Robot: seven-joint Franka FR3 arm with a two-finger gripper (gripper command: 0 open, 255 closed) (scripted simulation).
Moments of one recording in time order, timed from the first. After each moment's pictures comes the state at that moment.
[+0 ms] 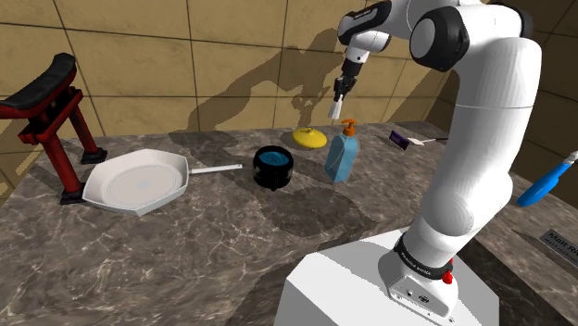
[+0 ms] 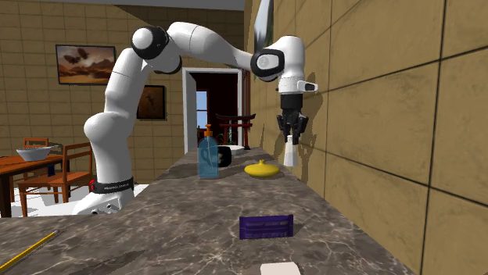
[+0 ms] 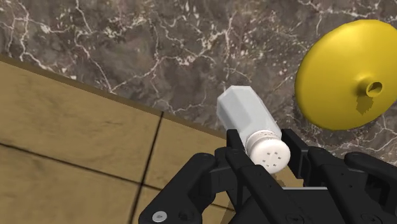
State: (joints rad) arm -0.30 0.34 -0.45 -1.62 0.27 1.94 -0.70
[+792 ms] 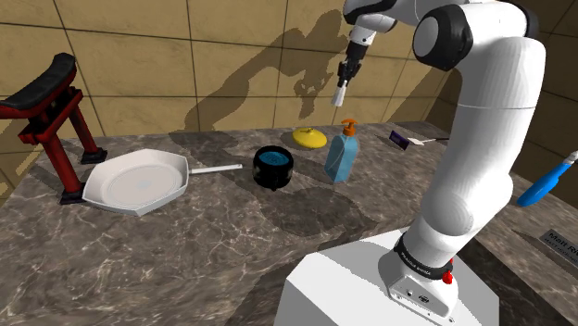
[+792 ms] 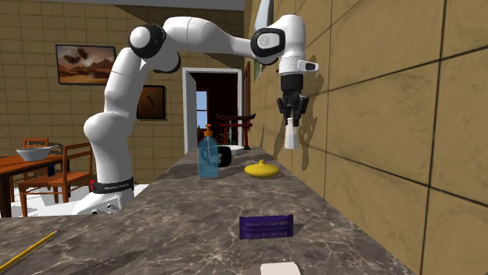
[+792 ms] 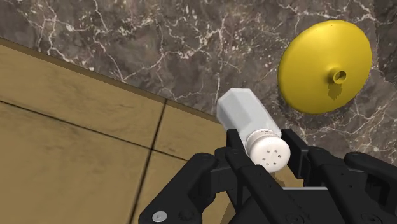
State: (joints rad) arm -0.30 0.32 -0.46 -1.48 0.25 1.79 -0.68
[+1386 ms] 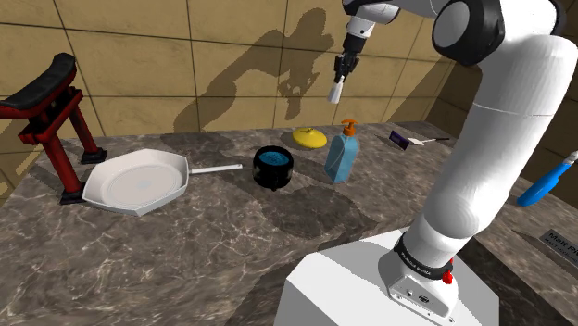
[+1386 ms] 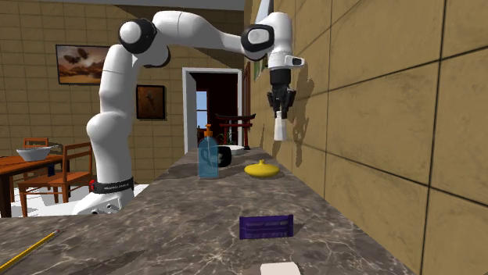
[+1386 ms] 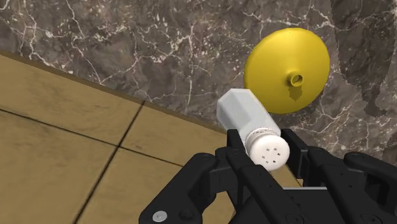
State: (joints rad) arm -0.23 0.19 -0.44 -1.58 0.19 1.79 -0.58
